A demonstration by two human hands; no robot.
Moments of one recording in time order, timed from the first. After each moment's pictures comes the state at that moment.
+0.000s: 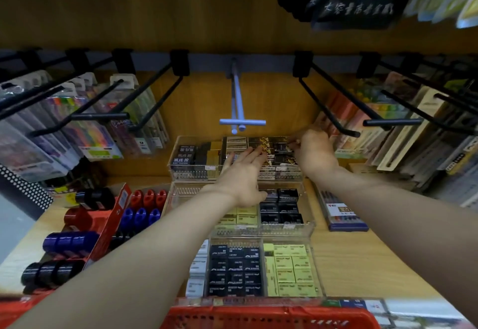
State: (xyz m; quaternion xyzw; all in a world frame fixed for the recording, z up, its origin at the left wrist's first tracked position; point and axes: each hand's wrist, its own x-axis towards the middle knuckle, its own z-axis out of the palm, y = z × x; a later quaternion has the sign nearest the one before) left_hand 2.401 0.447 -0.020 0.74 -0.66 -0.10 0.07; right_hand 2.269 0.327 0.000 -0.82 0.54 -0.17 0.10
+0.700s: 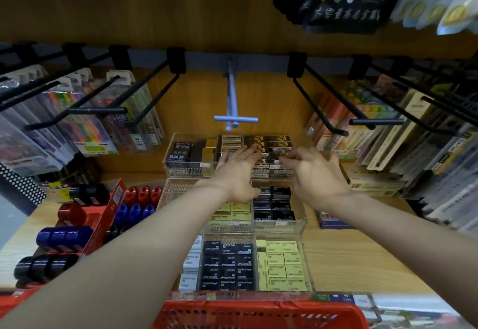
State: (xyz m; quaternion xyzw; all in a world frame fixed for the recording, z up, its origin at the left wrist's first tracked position) left_hand 2.399 0.449 -0.012 0.74 -0.66 -0.13 0.07; right_hand 2.223 0.382 0.002 -0.91 0.41 -0.04 -0.04
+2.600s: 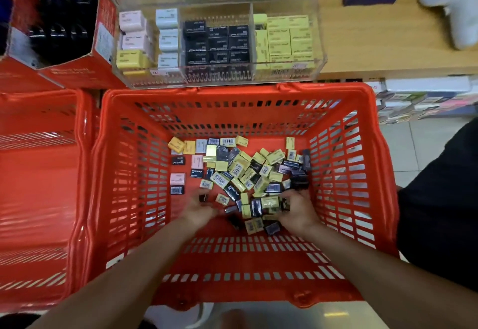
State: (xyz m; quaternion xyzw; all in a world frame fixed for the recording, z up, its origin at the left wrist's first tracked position) left_hand 2.280 0.783 -0.306 0.79 -0.08 -0.57 0.18; right_hand 2.065 0.672 -0.292 -0.67 0.59 0.20 0.41
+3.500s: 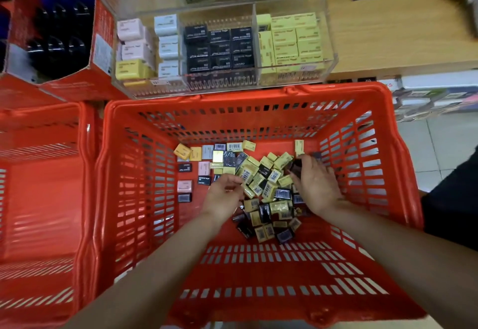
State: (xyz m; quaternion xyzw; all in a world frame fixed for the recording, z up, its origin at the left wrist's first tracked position) left_hand 2.263 0.734 -0.277 0.77 -0.14 -0.54 0.31; right_hand 2.076 0.616 -0.302 -0.83 0.50 0.11 0.21
